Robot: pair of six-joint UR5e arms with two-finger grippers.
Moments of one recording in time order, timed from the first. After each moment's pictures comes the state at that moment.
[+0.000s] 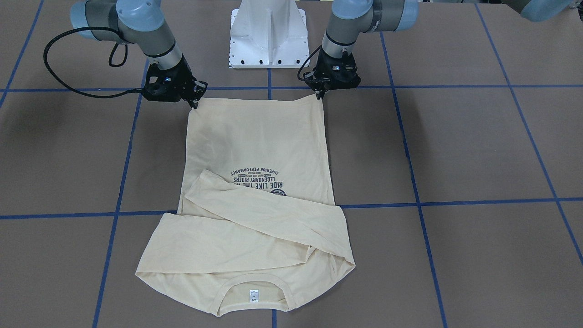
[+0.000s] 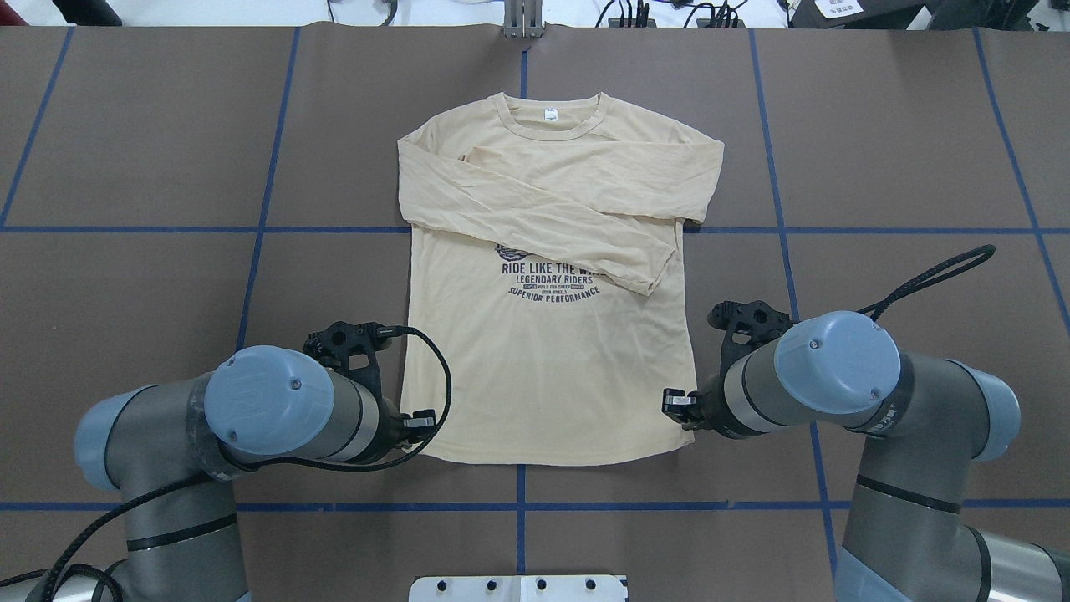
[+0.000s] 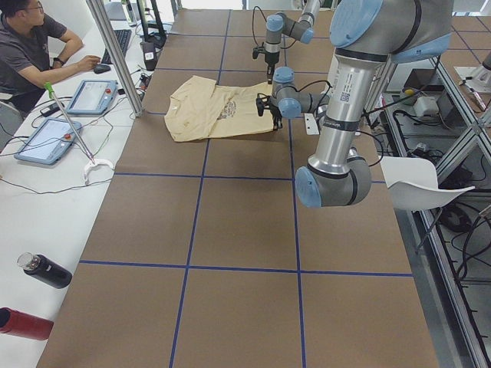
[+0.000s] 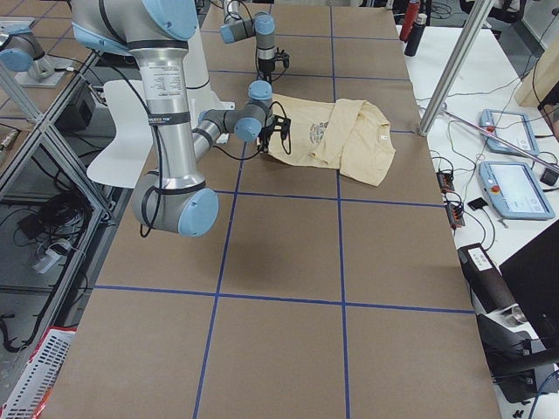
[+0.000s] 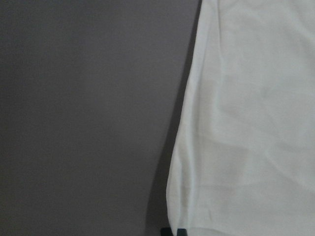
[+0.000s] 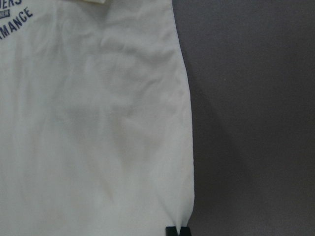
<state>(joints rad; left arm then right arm) -0.32 -1.95 -1.98 -1.70 -1.78 -1.53 0.40 -1.38 2.01 -1.34 1.88 1.50</state>
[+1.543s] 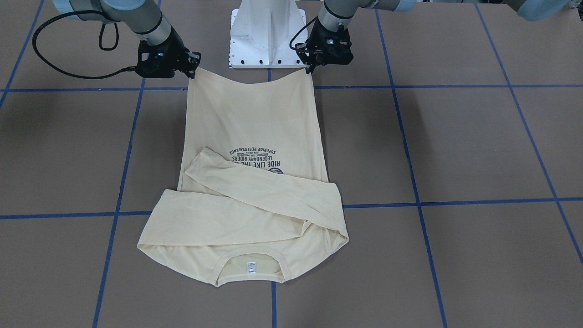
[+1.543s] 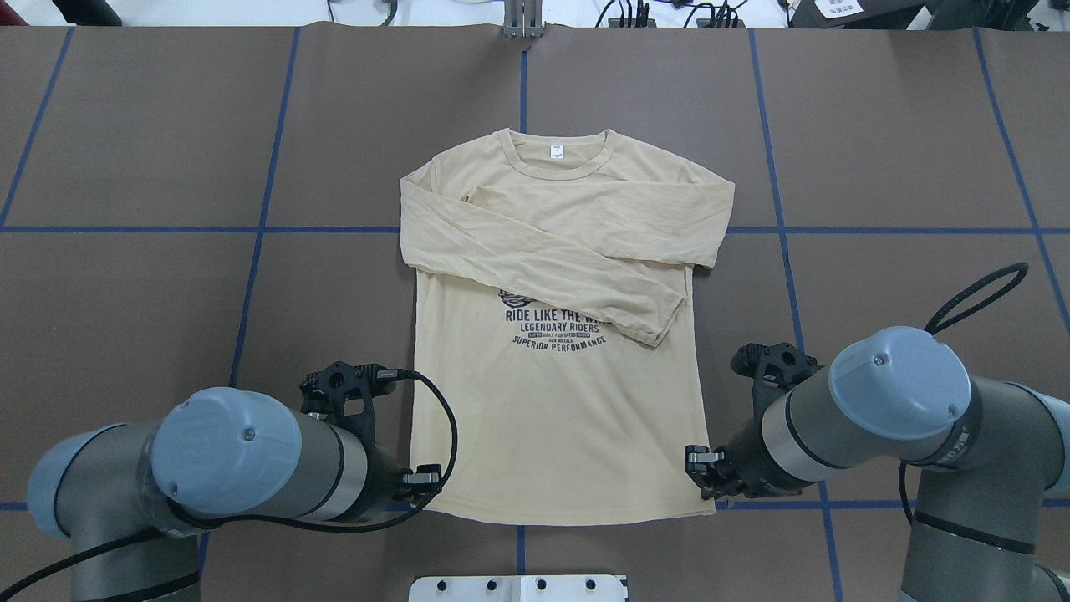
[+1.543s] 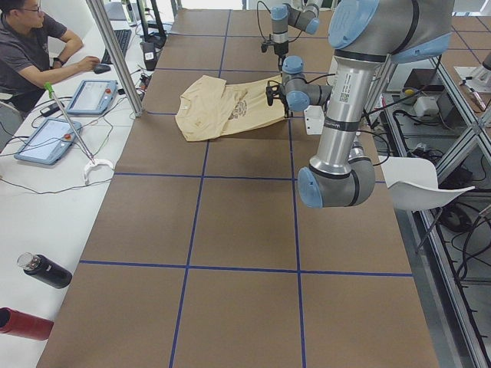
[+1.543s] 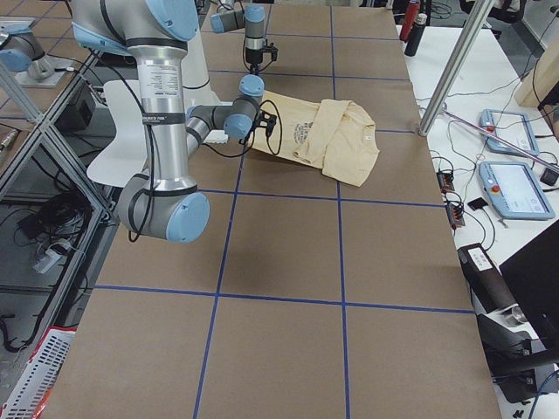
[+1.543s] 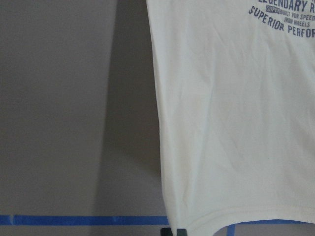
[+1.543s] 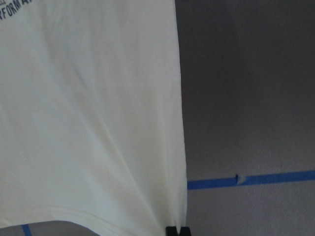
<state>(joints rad) -0.24 -1.90 -2.11 -1.71 -1.82 -1.53 0.36 -1.47 2.14 -1.35 2.06 1.54</state>
